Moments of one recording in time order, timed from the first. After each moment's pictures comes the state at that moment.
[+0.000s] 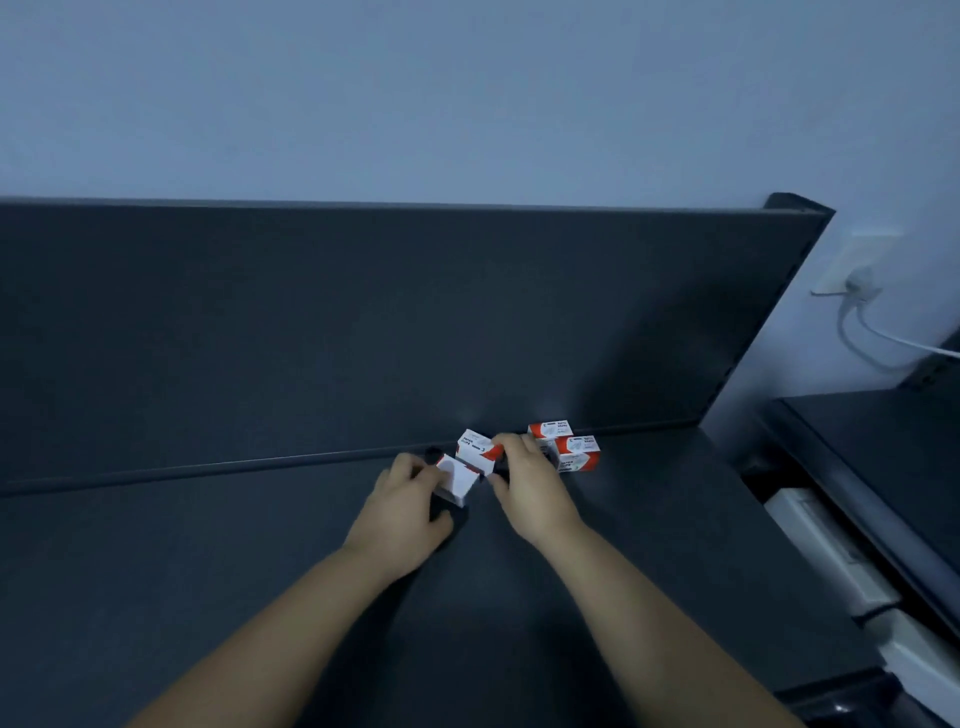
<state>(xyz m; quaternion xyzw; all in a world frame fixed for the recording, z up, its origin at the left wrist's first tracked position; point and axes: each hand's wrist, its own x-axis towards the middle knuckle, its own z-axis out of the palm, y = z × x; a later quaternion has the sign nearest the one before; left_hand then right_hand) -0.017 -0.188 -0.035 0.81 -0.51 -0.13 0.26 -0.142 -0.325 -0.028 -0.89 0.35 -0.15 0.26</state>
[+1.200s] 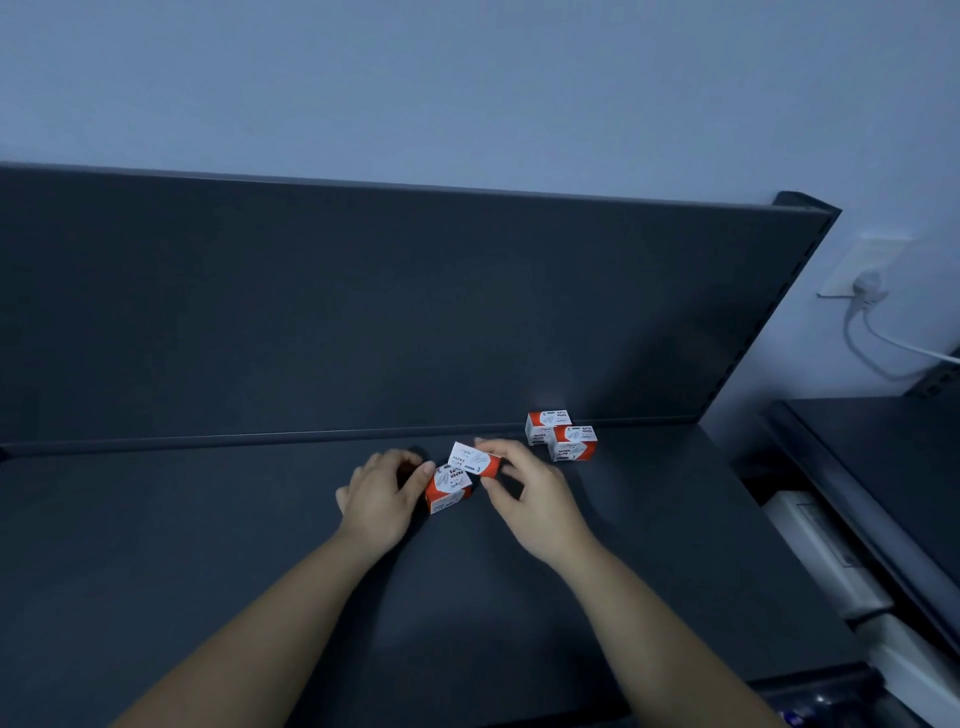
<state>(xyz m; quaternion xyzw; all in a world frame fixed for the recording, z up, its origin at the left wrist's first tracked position) -0.017 -0.184 -0.052 0.87 -0.33 -0.16 0.34 -0.174 -0.304 -0.034 -0.84 0.22 -0.26 0.42</state>
